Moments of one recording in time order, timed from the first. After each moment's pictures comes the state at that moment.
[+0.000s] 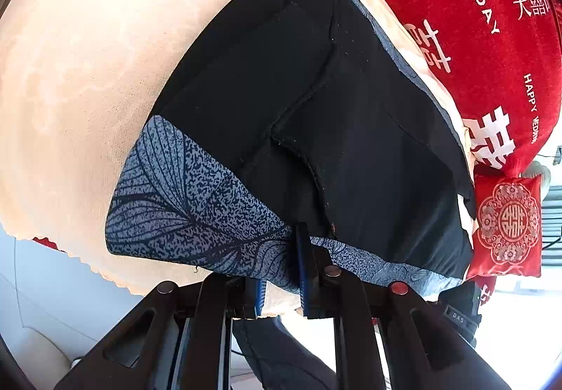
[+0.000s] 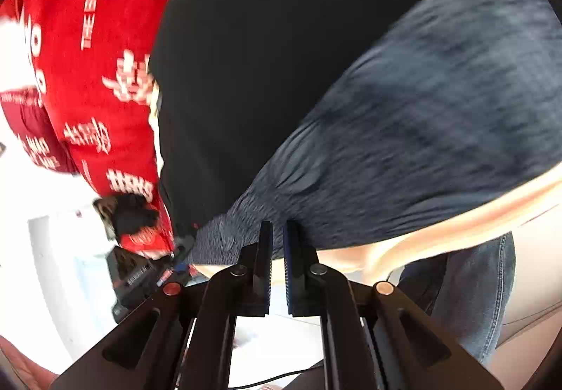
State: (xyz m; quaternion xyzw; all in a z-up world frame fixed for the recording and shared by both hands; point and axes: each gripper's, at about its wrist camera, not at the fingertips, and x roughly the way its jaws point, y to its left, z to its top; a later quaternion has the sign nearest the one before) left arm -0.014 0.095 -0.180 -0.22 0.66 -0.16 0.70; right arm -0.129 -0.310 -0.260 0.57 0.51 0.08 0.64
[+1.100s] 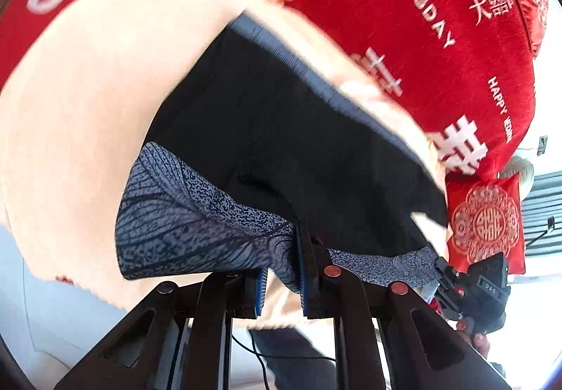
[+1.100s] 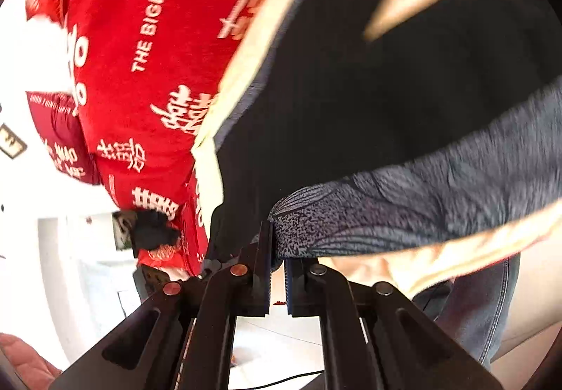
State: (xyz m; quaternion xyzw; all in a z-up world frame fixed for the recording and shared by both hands) left arm 0.035 0.064 -0.078 -0.20 0.62 -0.19 0.73; right arm -0.082 -0.345 -0.132 0.53 0.48 0.10 0.69
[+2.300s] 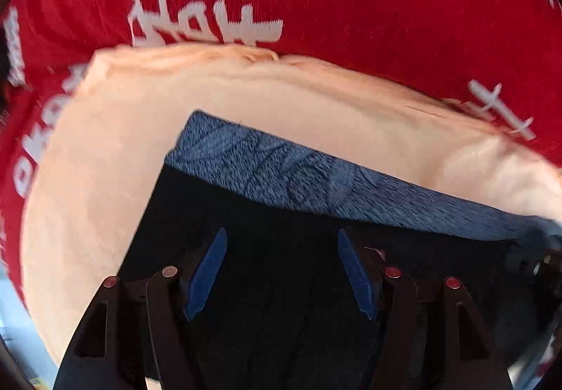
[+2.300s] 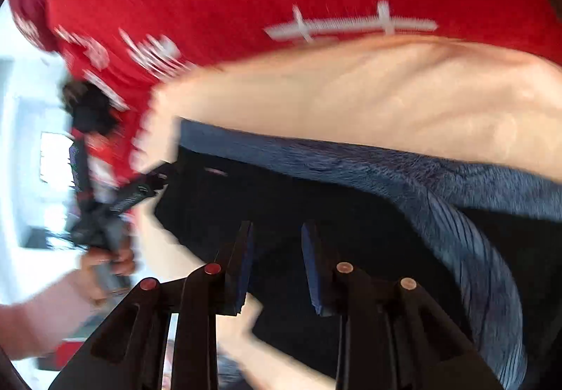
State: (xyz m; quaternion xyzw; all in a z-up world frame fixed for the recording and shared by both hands) left arm 0.228 -0.087 -0.164 0.06 0.59 -0.03 0.81; right arm 0.222 -0.333 -0.178 0.20 0.64 0.20 0.71
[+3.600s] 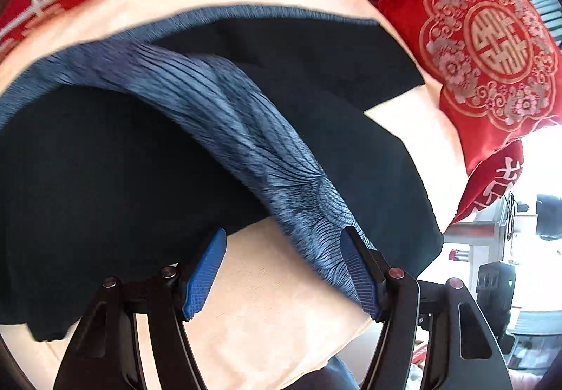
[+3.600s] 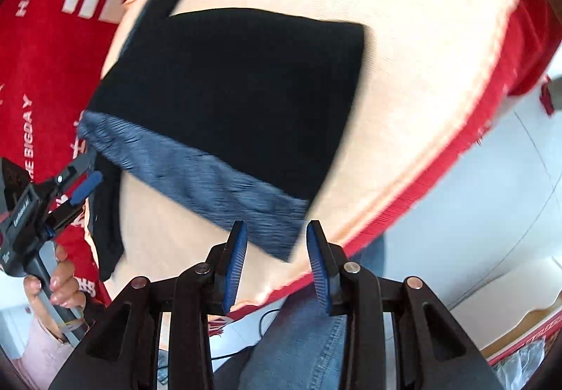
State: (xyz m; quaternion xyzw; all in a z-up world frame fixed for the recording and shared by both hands) left arm 0.007 -0.405 -0.152 0.10 0.67 -0.40 0.61; right arm -0.224 -0.550 -0.210 0.53 0.52 -0.17 0.65
